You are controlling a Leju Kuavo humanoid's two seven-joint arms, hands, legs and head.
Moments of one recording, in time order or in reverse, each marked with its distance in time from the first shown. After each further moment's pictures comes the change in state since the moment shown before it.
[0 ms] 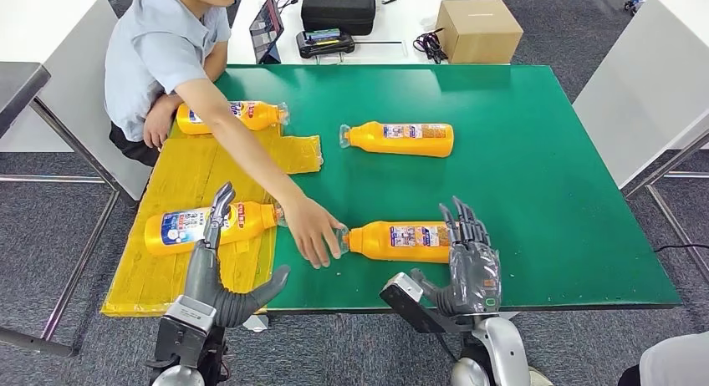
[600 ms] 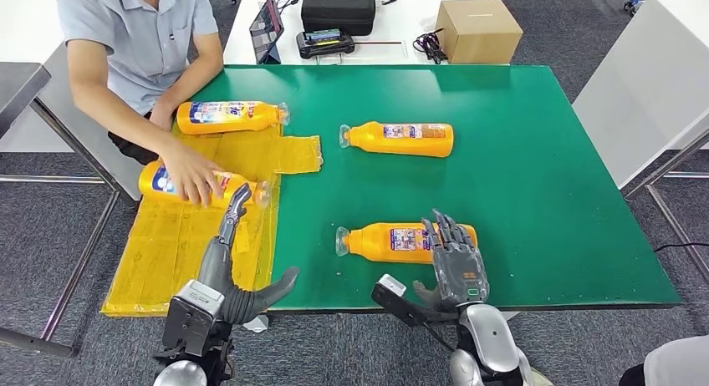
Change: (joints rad) left arm -0.022 0.000 -0.013 0.022 0.043 -0.063 0.078; right arm -0.101 -0.125 0.079 0.156 0.120 0.112 0.146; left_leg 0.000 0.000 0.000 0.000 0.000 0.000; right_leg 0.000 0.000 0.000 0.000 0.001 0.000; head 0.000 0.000
